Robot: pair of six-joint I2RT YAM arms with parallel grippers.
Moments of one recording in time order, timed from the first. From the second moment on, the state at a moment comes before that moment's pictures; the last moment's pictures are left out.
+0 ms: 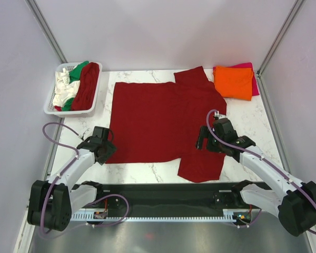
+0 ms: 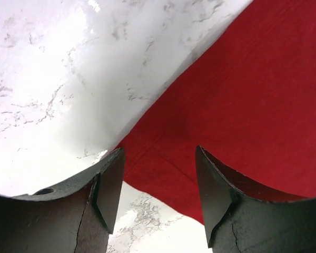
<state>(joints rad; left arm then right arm) -0.18 1.06 0.49 -0.56 -0.26 -0.97 0.44 1.04 0.65 -0.51 0.02 0.58</state>
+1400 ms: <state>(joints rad) -0.18 1.12 0.50 -0.54 -0.25 -0.99 0.94 0.98 0.51 -0.85 0.20 1.04</state>
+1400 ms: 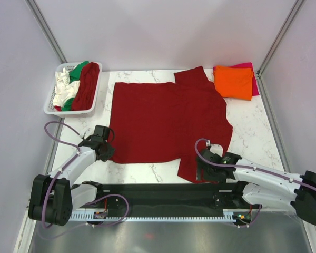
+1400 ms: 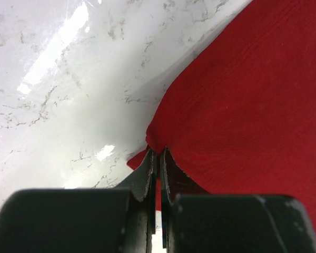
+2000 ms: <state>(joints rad) -0.18 0.99 0.50 -0.57 -0.20 -0.97 0.98 1.08 0.55 -0.86 0.25 1.04</state>
